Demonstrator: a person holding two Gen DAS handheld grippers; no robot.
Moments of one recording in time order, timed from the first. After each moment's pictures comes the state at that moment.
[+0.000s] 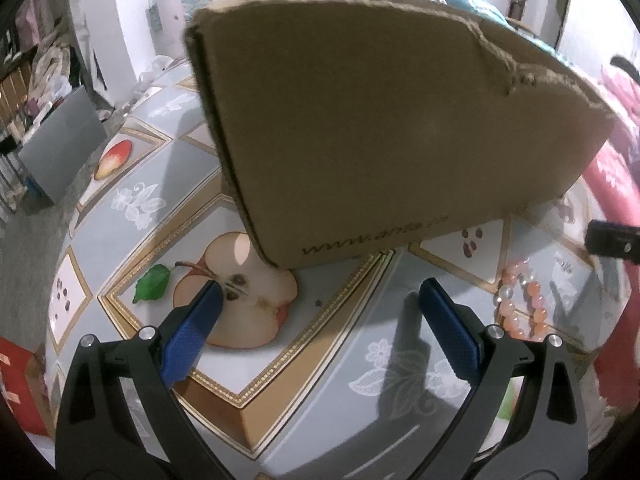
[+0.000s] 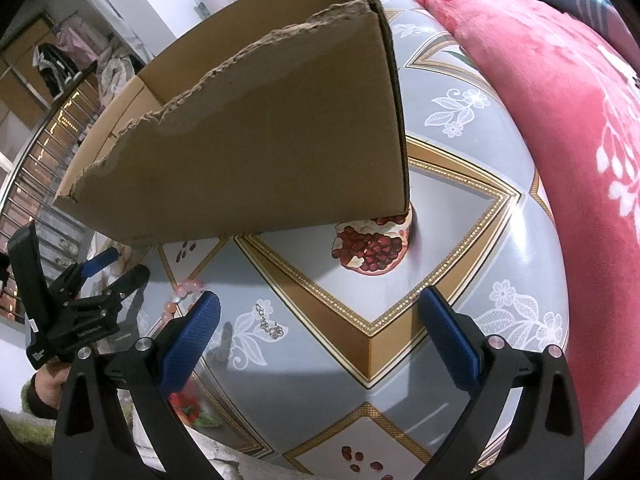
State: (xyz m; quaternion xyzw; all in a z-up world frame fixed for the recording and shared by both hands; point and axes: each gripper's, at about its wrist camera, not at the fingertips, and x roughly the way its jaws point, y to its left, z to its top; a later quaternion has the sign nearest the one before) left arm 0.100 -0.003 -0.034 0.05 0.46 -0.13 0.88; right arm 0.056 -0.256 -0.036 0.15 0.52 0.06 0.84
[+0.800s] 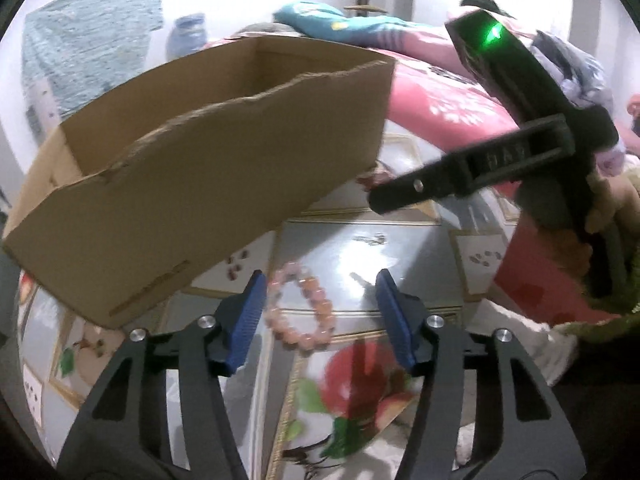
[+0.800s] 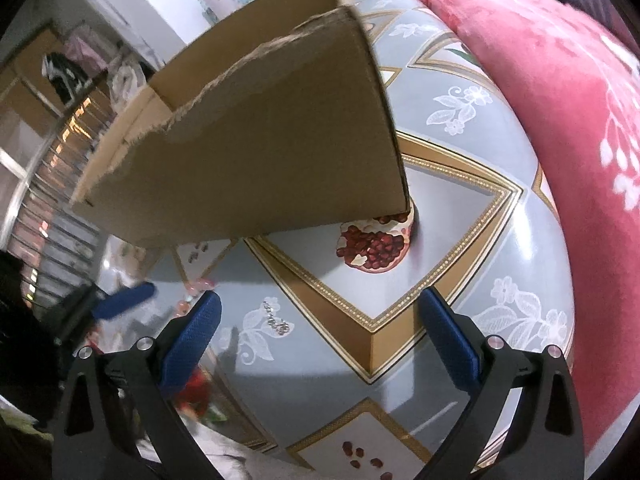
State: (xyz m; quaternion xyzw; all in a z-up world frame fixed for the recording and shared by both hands) left arm 0.017 -0.091 -0.006 0.15 0.38 -0.36 0.84; right arm 0.045 -0.273 -0.034 0.19 0.51 0.09 0.83
